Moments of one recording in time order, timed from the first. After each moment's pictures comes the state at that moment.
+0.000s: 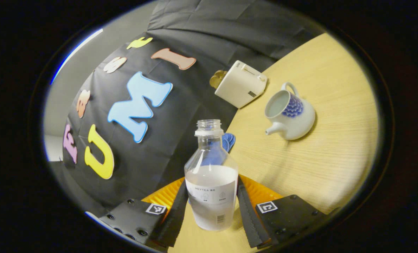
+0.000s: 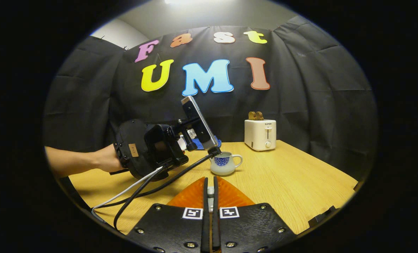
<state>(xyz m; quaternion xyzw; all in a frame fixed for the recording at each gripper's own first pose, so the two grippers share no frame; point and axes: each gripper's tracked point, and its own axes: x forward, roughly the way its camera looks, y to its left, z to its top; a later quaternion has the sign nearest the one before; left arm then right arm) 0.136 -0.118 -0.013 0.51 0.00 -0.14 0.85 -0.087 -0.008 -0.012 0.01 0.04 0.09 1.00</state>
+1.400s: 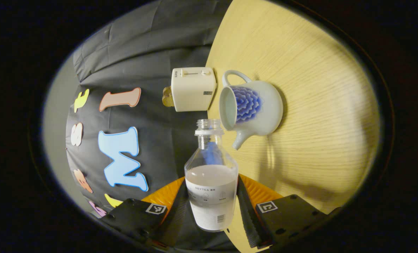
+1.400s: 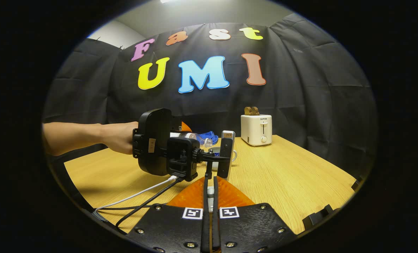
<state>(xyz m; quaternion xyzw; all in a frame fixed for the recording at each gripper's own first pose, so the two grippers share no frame) 0.139 -0.172 -0.023 0.73 -0.01 -0.17 0.66 -0.093 -0.022 -0.019 0.02 0.06 0.09 0.99</state>
